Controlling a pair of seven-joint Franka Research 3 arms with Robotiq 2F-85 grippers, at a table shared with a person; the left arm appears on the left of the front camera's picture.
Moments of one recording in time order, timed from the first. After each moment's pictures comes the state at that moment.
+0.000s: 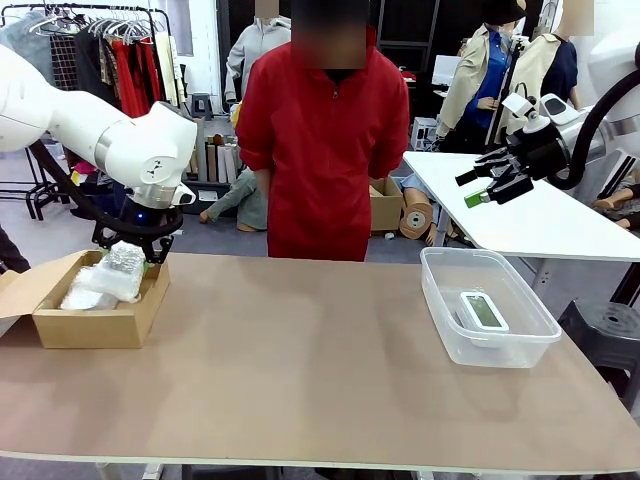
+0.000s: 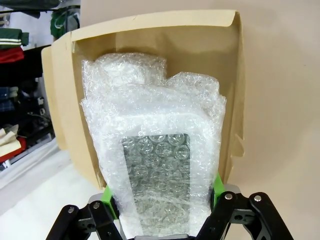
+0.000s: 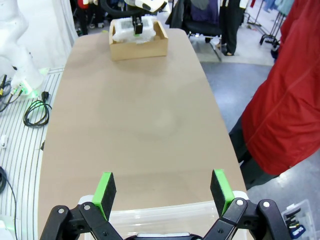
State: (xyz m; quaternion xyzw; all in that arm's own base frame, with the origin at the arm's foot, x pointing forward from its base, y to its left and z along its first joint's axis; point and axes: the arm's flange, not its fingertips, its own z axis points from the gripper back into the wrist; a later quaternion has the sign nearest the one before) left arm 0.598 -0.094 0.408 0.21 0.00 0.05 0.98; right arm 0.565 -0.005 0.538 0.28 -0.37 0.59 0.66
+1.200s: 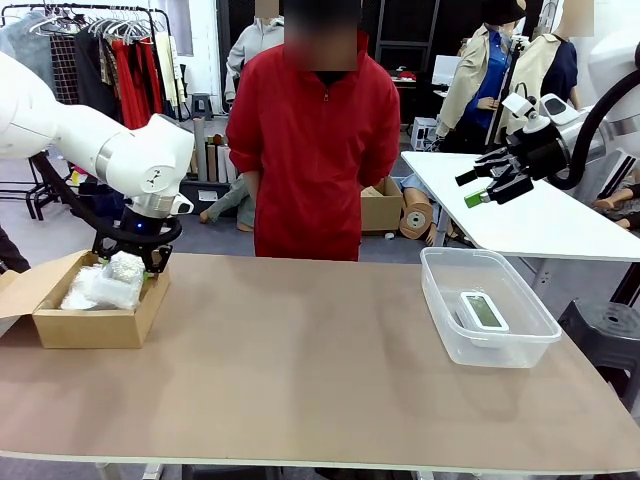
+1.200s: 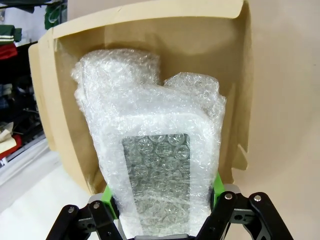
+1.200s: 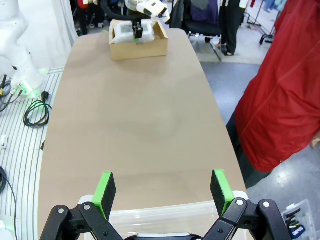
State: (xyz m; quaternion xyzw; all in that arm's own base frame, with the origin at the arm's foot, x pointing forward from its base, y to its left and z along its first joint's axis) left arm 0.604 -0.087 0.384 0.20 0.02 0.05 0.98; right arm 0.565 -0.005 0.538 0.28 -0.37 0.59 0.66
